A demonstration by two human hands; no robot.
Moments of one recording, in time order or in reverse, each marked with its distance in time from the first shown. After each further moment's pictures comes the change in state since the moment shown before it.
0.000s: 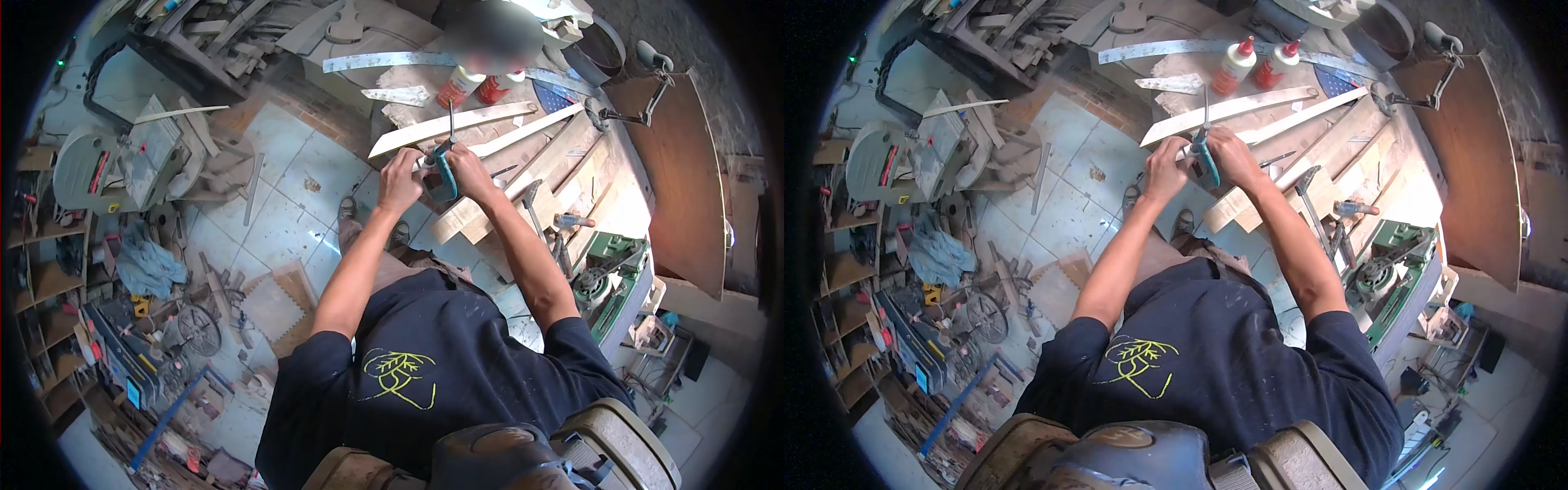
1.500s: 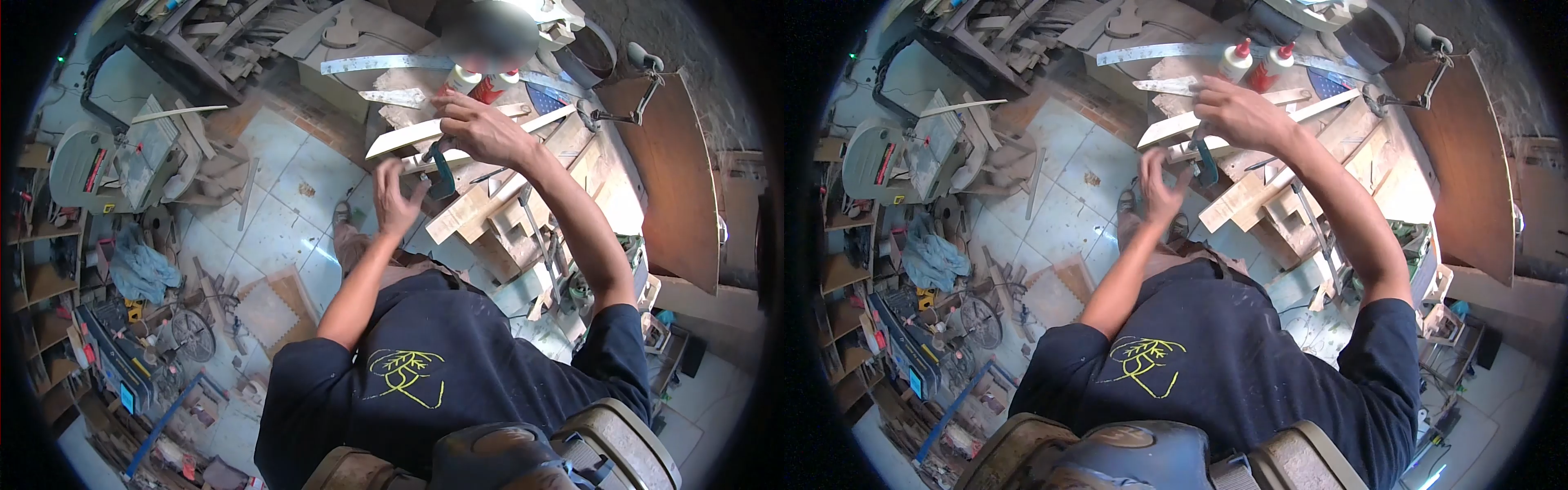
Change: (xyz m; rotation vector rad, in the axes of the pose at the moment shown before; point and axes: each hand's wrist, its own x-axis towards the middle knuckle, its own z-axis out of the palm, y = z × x) left_hand -0.038 0.029 -0.012 0.004 0.341 0.050; right_hand 0.079 -0.059 -0.117 -0.327 -0.268 -0.469
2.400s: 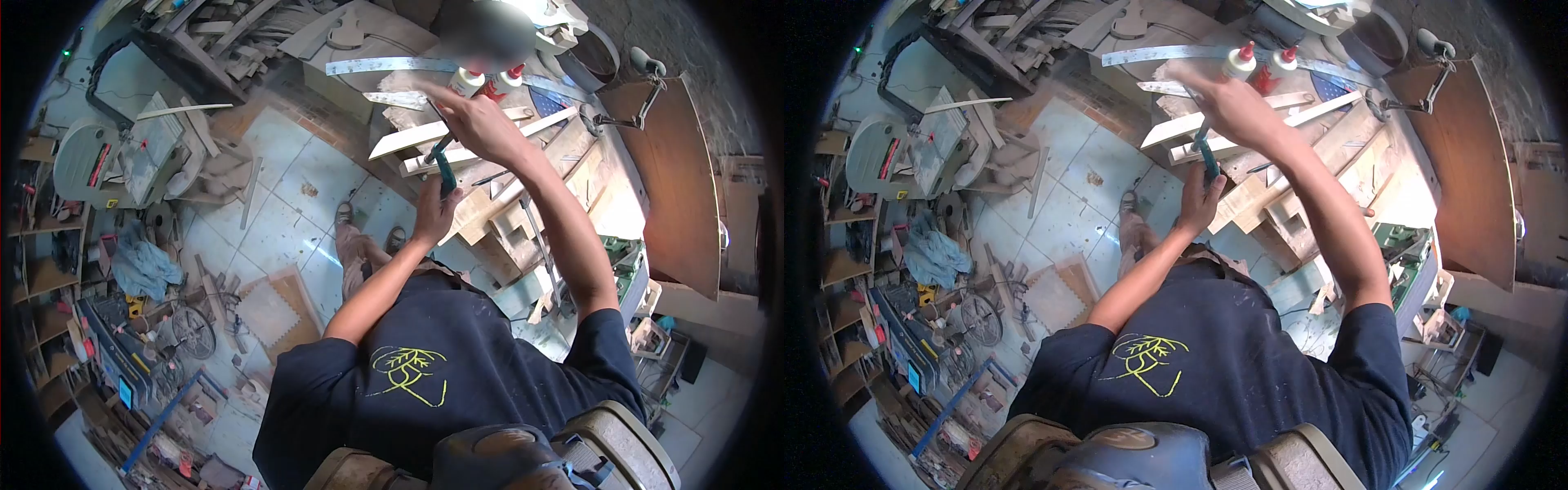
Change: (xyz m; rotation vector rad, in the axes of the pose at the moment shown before) left_hand -0.026 0.035 0.042 -0.430 -0.253 -0.212; right_hand 0.026 -0.036 -0.025 0.188 -0.032 0.645
